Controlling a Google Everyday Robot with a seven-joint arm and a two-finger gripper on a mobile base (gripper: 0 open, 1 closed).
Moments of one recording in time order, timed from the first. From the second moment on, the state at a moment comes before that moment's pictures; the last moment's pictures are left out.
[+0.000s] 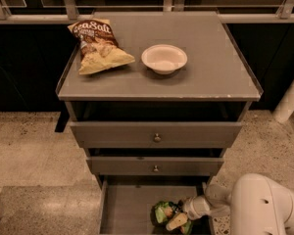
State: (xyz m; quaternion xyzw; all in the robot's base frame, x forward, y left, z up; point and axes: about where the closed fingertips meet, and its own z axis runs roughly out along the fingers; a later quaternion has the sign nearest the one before) arm 0.485 -0.159 0.142 -0.37 0.86 0.31 0.16
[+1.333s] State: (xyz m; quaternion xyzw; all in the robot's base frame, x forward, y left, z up) arm 0.484 -0.159 0.141 -0.37 0.86 0.30 0.16
